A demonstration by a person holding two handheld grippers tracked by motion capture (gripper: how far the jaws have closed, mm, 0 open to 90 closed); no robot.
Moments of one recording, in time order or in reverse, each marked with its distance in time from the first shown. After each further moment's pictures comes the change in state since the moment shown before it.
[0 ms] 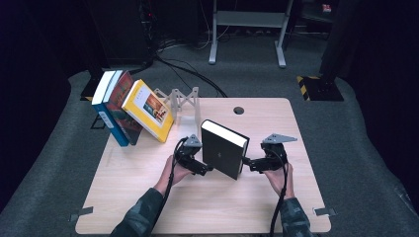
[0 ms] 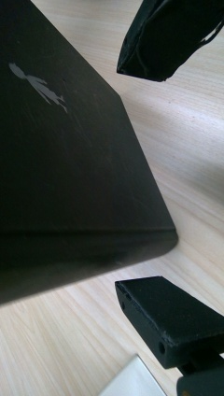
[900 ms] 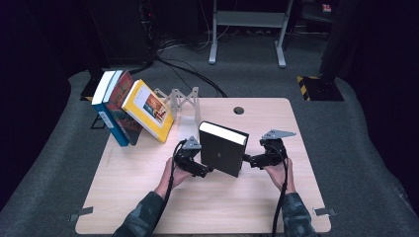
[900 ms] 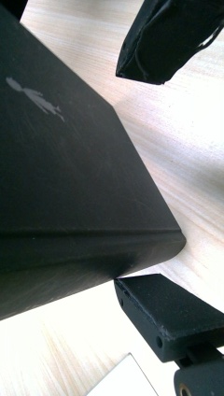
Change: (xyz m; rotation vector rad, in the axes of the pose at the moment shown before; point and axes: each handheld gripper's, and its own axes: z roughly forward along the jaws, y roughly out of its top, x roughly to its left) left arm -0.008 -0.007 -0.006 -0.023 0.025 -0.025; right arm -0.011 0.009 0.007 0.019 0.029 -0.031
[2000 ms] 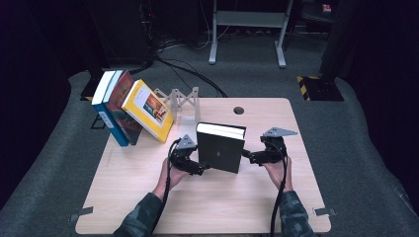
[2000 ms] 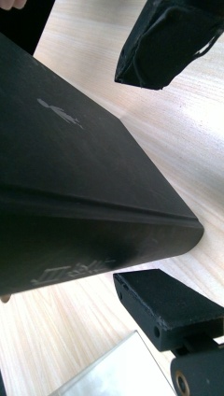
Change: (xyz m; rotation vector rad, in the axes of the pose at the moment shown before) left arm 0.004 0.001 -0.013 -0.067 0.011 -0.021; right arm -0.002 0.004 0.001 -0.059 -0.035 0.030
